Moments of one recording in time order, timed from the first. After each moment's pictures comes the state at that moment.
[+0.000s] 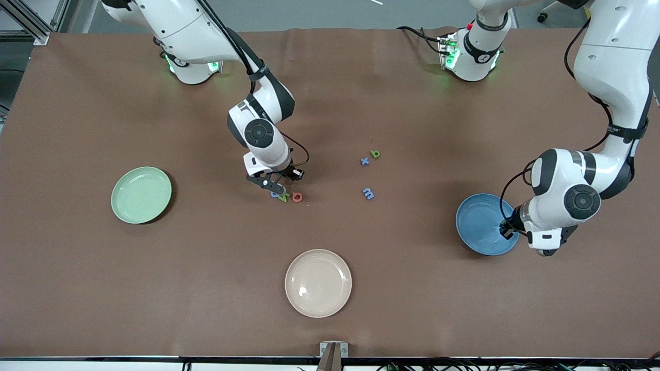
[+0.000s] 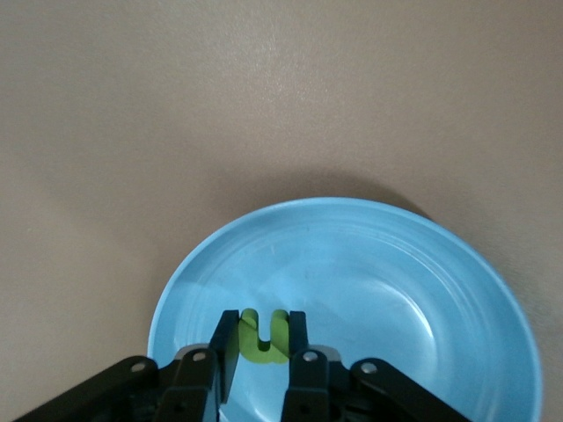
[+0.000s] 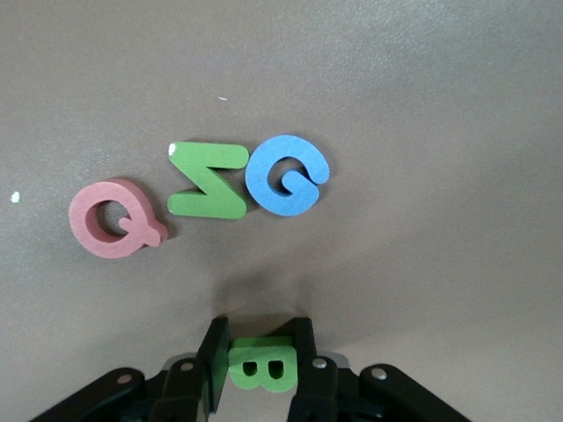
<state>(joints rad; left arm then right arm) 0.23 0.61 -0.27 -1.79 0.27 2.27 -0.95 0.55 0.54 0.12 -2.03 0.06 2.52 1.05</state>
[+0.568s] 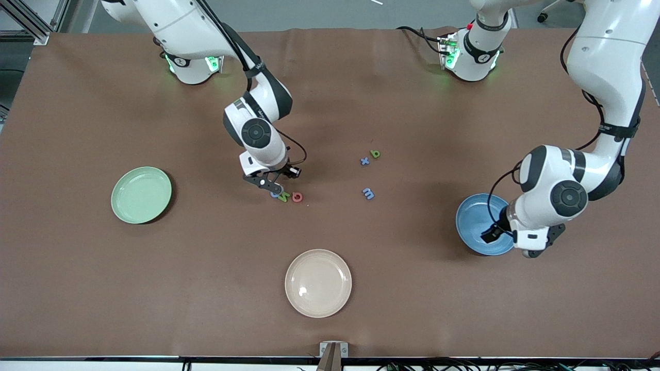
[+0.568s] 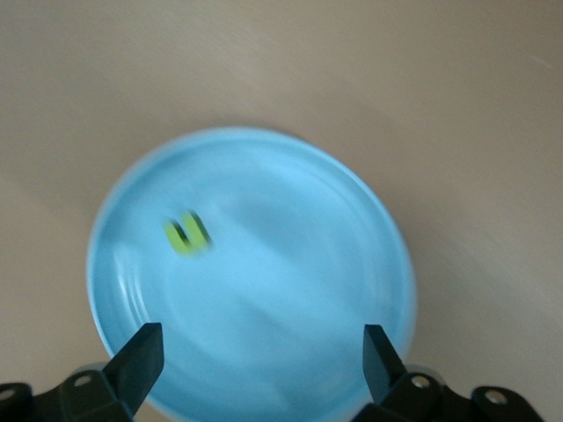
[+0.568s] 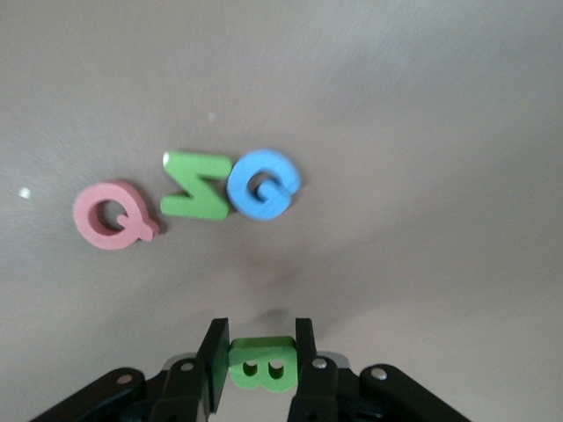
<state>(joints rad) 0.21 0.56 -0.39 -1.76 0.28 2.20 -0.97 0.51 0.45 0.12 -2.02 0.06 2.38 0.94</state>
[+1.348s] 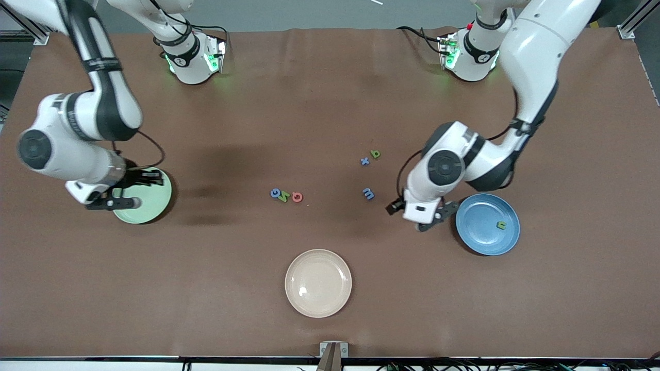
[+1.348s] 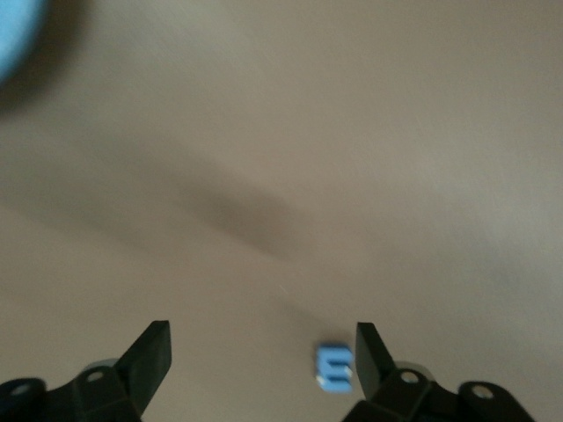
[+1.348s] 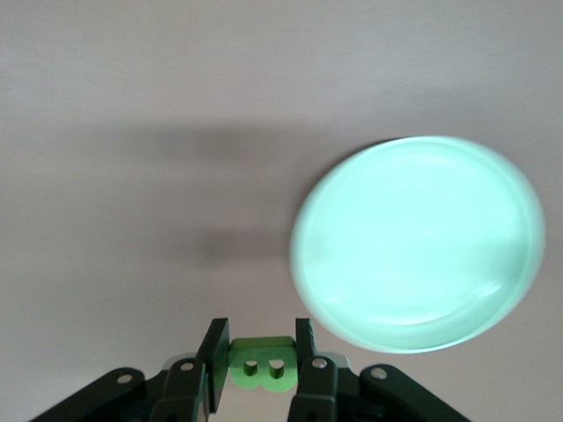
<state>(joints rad) -0.08 0.66 -0.53 -1.68 0.28 2.17 -1.25 -0.17 0.20 0.11 -2.04 0.03 2.06 -0.16</state>
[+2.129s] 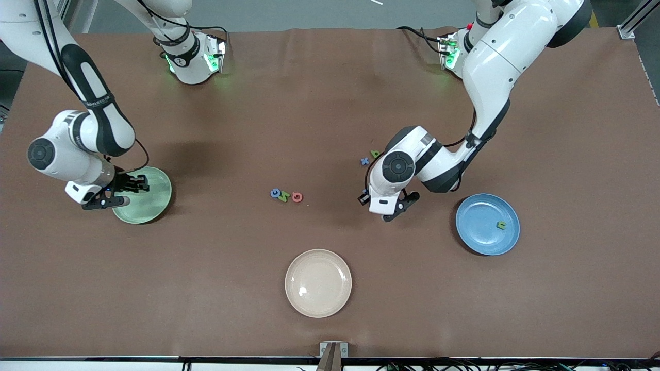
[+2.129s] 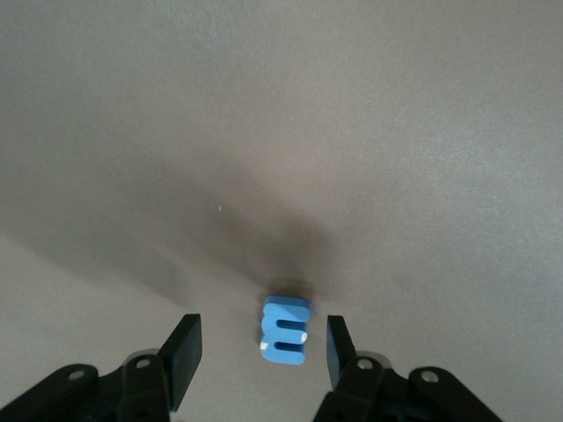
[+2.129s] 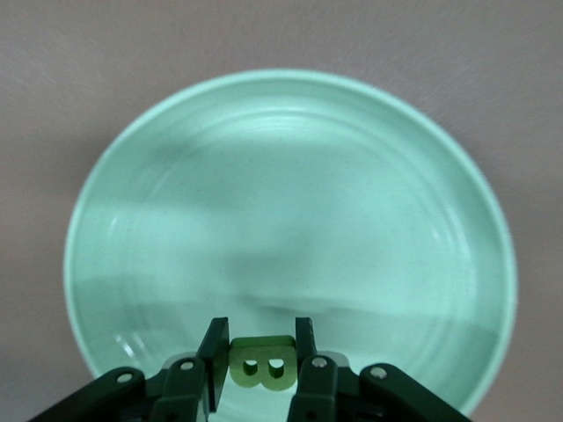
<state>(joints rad) -0.18 0.77 -0.51 -1.68 0.28 2.26 -1.43 -0.33 0.37 0.12 -2.26 -0.02 2.52 -0.34</state>
